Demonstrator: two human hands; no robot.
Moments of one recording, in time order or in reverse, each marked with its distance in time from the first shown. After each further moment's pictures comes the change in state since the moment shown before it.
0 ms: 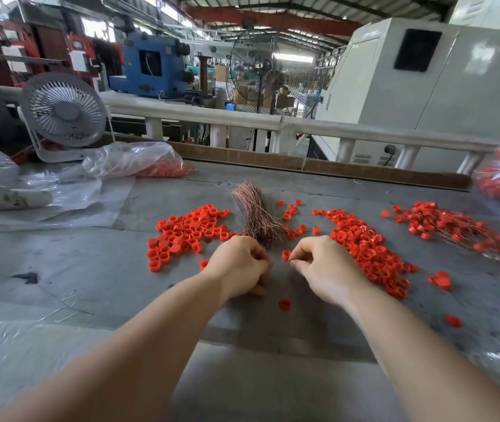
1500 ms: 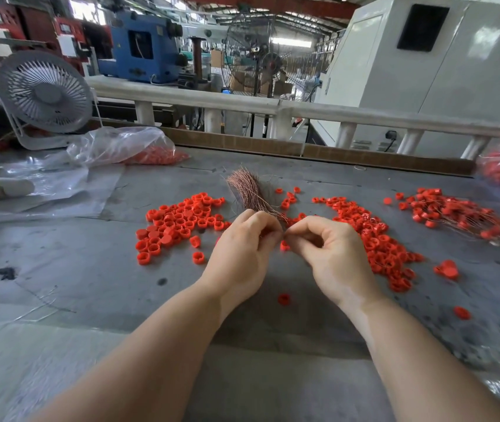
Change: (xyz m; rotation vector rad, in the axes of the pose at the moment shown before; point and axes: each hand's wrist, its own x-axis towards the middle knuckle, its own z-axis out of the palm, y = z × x) left_hand -0.004 0.002 0.009 0.129 0.210 0.477; right_hand -0.005 0.005 0.008 0.497 0.226 -0.290
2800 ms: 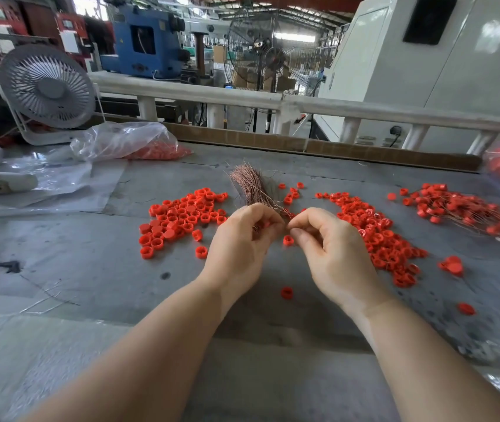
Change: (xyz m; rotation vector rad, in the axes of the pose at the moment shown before) left_hand -0.003 0.003 -0.004 -0.104 0.047 -0.096; right_hand -0.005 -0.008 0.001 -0.178 0.015 -0.111
